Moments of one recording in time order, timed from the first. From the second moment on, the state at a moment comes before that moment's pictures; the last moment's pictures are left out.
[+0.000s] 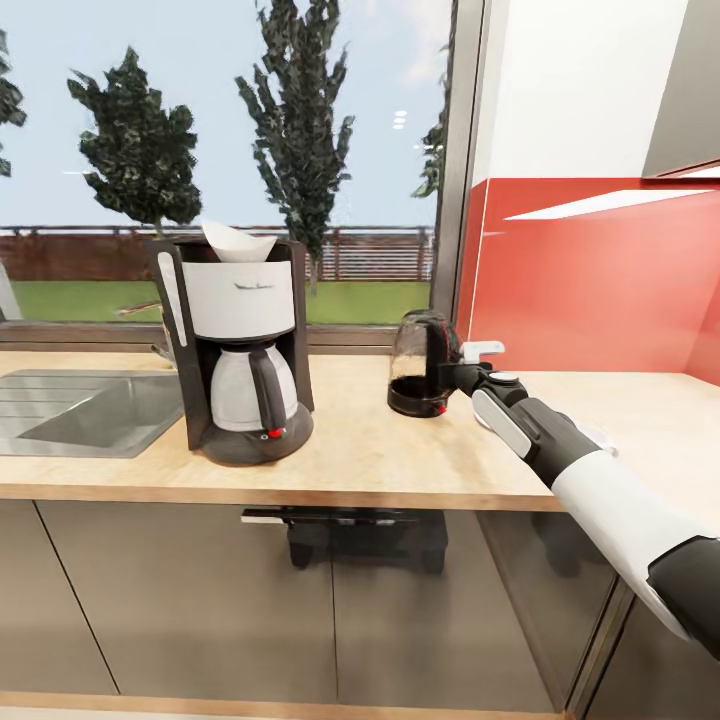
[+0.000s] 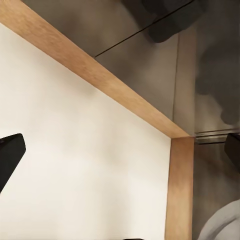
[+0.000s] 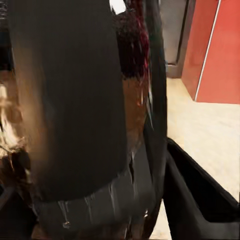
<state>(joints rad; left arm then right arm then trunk) -0.11 0.10 0.32 -0.04 0.41 -0.25 -0.91 -1.16 -0.18 0.66 -0.82 -0.71 0.37 -0.29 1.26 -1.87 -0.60</state>
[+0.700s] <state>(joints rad) -0.11 0.10 0.32 -0.03 0.41 -0.25 -0.92 -1.16 -0.18 0.65 -0.82 -0.72 0.37 -0.28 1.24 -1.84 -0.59</state>
